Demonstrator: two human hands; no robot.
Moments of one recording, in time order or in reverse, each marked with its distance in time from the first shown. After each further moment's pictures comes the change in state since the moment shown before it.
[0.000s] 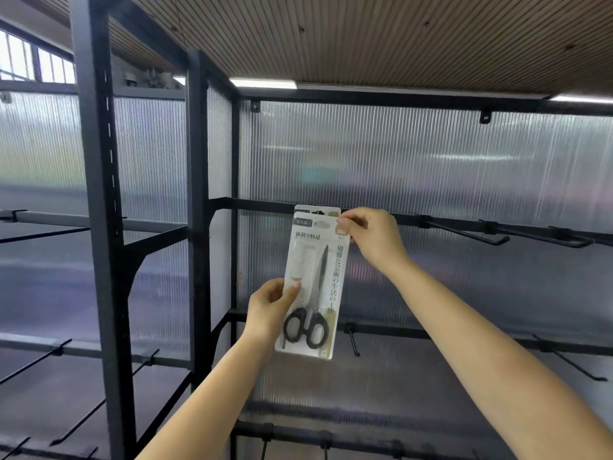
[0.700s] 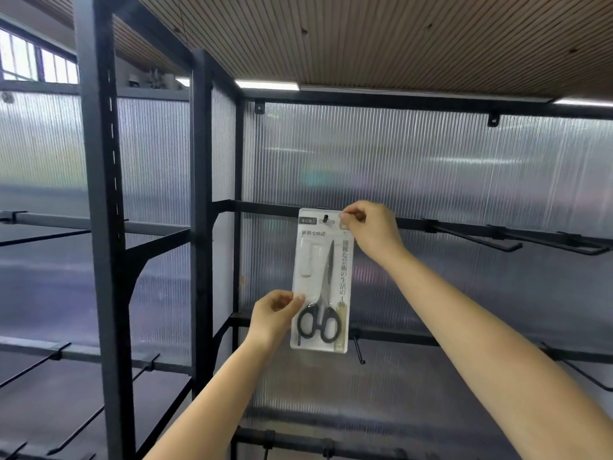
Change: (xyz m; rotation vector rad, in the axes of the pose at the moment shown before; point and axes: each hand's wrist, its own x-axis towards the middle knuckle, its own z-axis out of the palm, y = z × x) left_hand 0.017 -0.019 -0.005 0.025 -0.049 -0.098; right_hand 0.021 -0.001 0.009 -0.117 0.024 0.045
